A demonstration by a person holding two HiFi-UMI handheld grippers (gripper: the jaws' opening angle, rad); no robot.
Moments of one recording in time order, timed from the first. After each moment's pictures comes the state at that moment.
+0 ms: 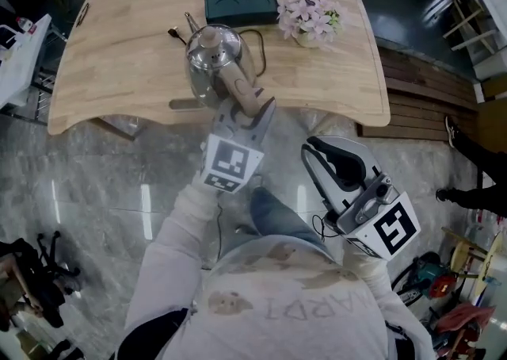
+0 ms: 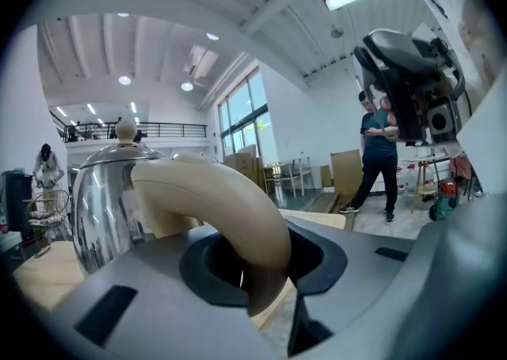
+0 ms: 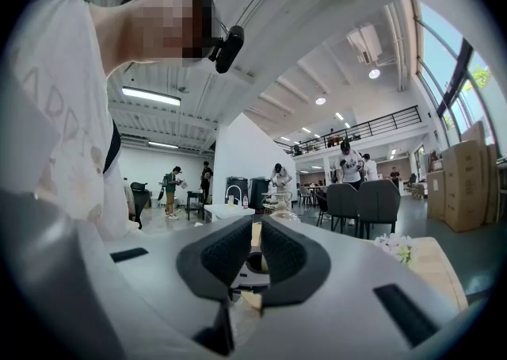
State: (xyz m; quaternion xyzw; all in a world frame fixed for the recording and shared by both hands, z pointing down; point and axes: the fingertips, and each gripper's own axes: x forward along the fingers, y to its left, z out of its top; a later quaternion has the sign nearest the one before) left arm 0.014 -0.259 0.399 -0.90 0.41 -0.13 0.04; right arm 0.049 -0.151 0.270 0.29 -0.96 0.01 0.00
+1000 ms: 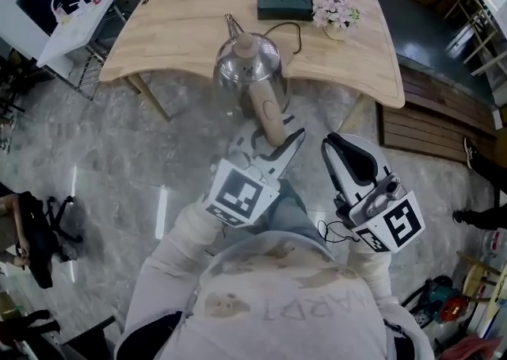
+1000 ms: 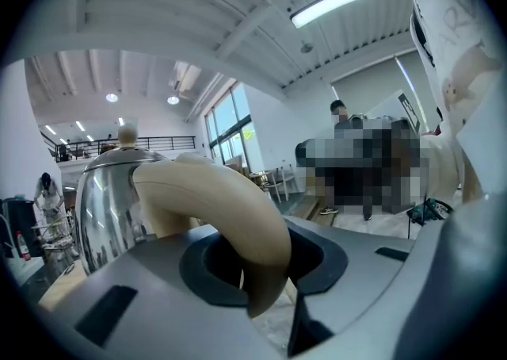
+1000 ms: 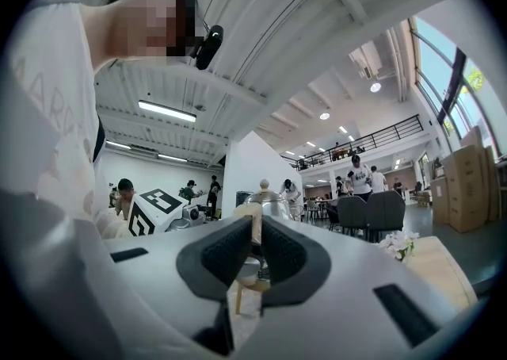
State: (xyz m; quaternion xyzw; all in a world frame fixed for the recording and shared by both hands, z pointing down) left arm 0.019 0.029 0.301 -0.91 0.38 -0.14 0.09; right arm 0.056 0.063 0.246 0.28 -0.96 -0.01 -0.06
